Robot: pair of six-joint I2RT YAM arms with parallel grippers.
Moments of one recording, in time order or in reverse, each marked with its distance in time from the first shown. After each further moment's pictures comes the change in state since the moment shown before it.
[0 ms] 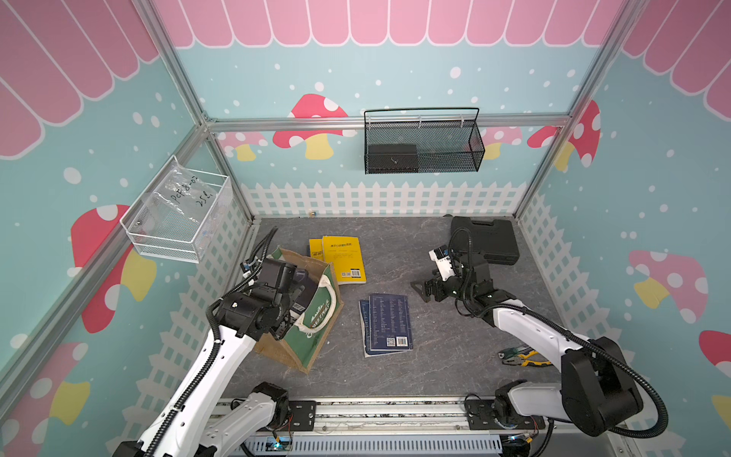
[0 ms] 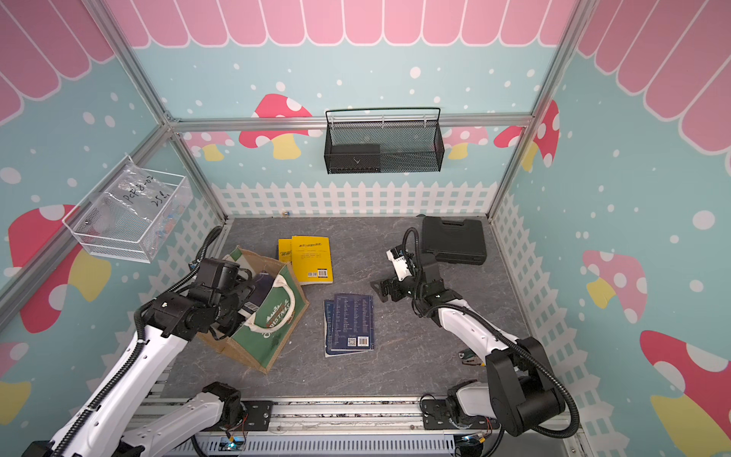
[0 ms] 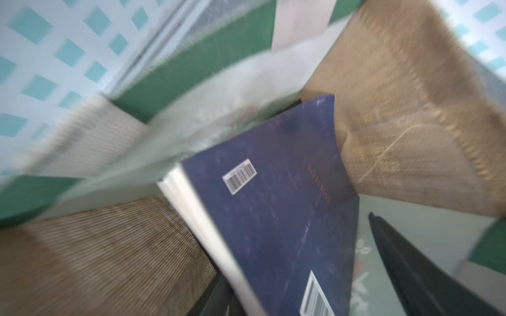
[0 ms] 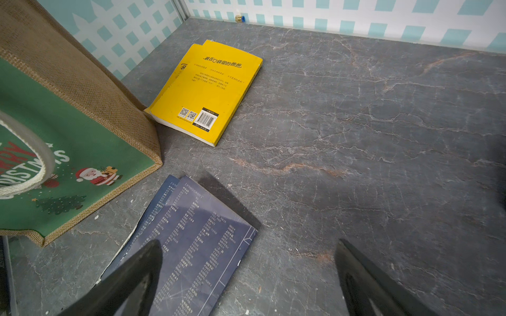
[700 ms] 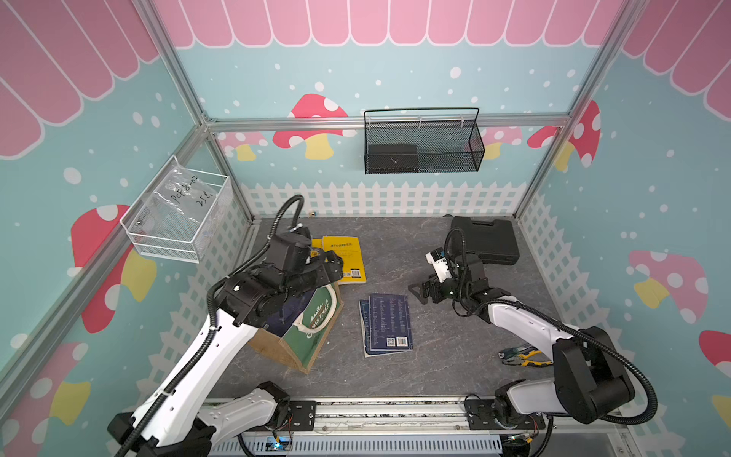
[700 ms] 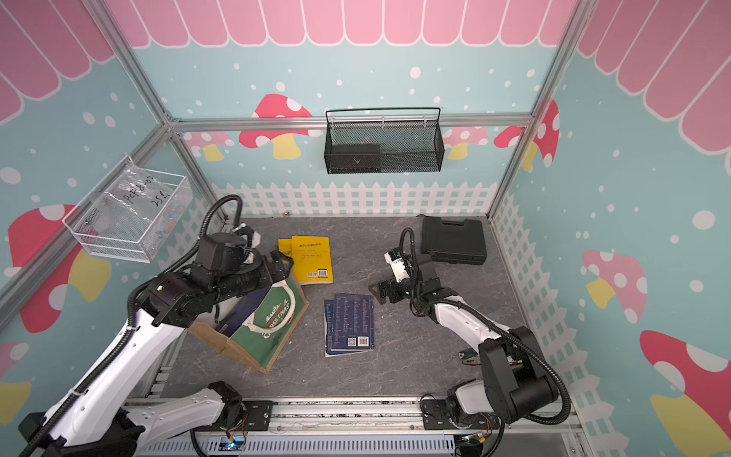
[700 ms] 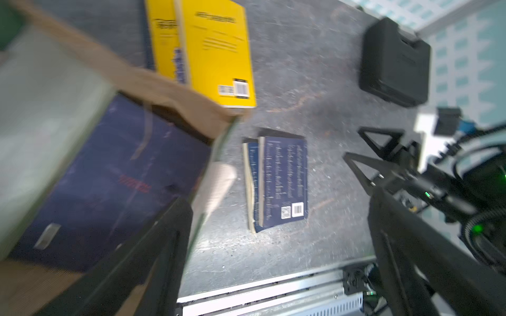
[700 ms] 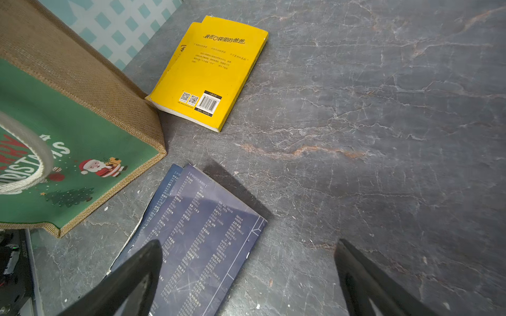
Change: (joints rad) left arm -0.262 0.172 0.285 0.137 0.271 0.516; right arm 0.002 0.066 0.013 -0.021 -0.035 0.047
